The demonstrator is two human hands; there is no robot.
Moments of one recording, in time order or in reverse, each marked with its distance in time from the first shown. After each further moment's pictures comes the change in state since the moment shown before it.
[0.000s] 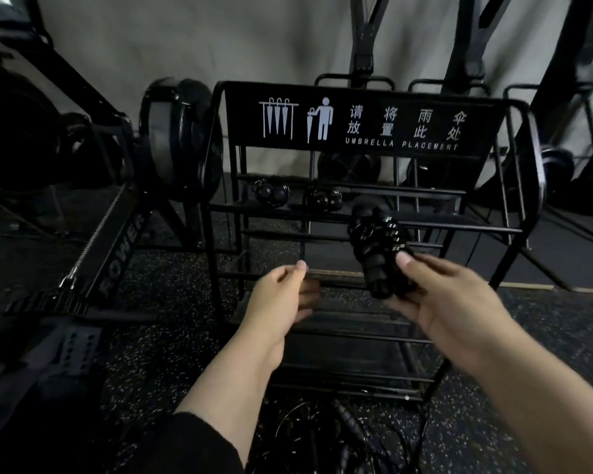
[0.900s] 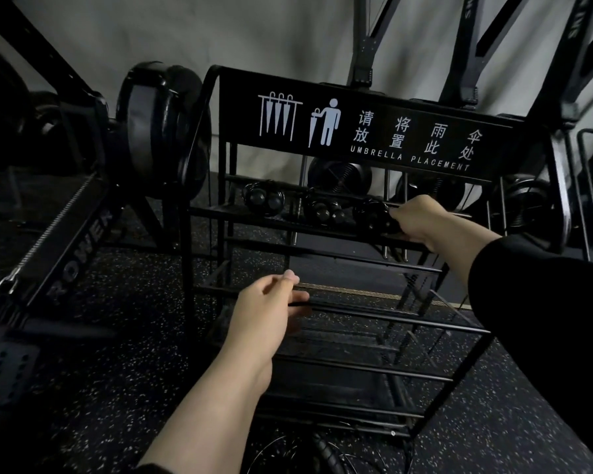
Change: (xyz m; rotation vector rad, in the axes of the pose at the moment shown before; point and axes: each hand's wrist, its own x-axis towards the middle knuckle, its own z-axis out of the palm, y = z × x) left_hand 0.050 -0.009 -0.001 -0.031 0.024 0.067; right_hand 0.251 -0.042 -0.007 -1.107 0.269 -0.132
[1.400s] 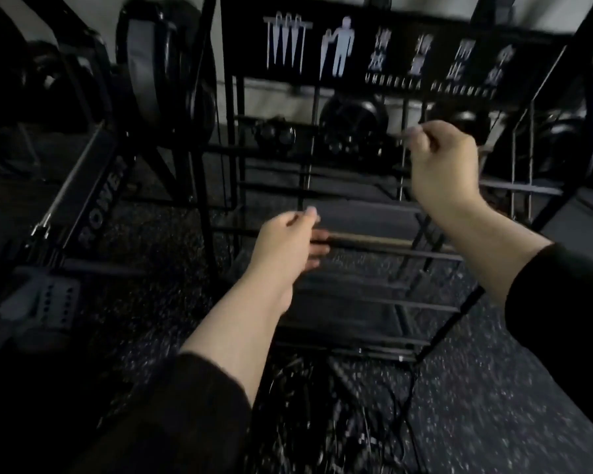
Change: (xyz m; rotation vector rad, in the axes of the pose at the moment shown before) left_hand -0.013 -0.001 0.006 0.048 -0.022 -0.062; right_hand -0.116 0.000 0.009 0.184 0.320 -0.372
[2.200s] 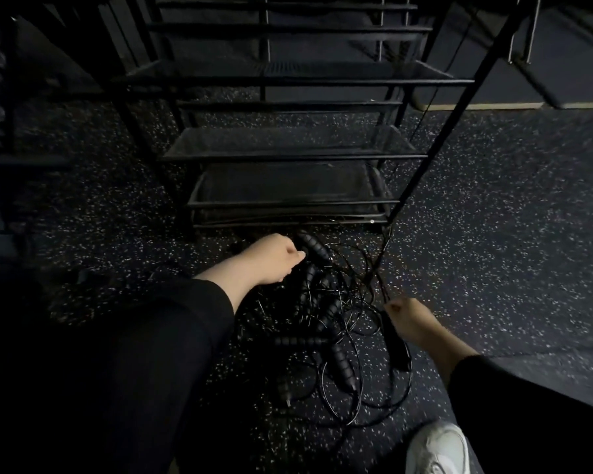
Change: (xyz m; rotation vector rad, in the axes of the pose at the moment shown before) left_hand -0.037 -0.225 0.021 1.093 -0.548 -0.213; right_hand -0.378 0.294 -0.041 -0.449 -0.907 0.786
